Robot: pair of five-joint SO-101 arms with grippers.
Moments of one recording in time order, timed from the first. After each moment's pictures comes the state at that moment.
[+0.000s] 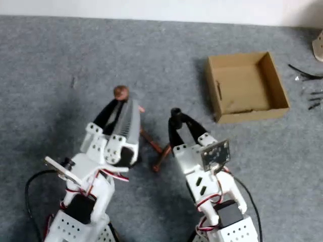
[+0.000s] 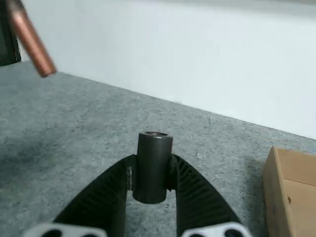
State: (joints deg) left arm 22.4 -103.7 96.0 -10.0 20.0; right arm -28.2 -104.4 95.7 19.0 6.6
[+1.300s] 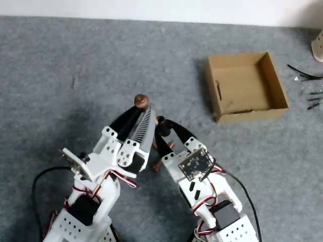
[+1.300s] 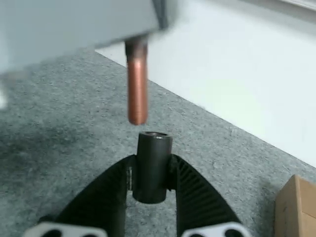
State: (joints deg) left arm 27.2 -103.7 96.0 -1.1 20.2; right arm -34.7 -104.4 95.7 20.2 16.7
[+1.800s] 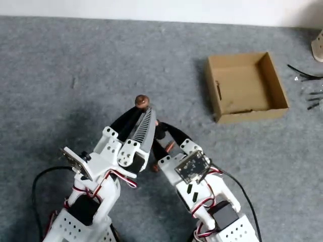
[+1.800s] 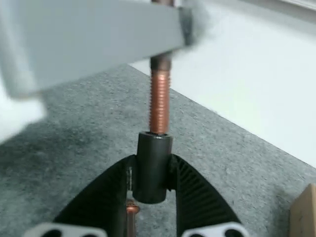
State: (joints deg) left arm 27.2 -103.7 96.0 -1.0 20.2; right arm -38.3 -104.4 95.7 20.2 16.7
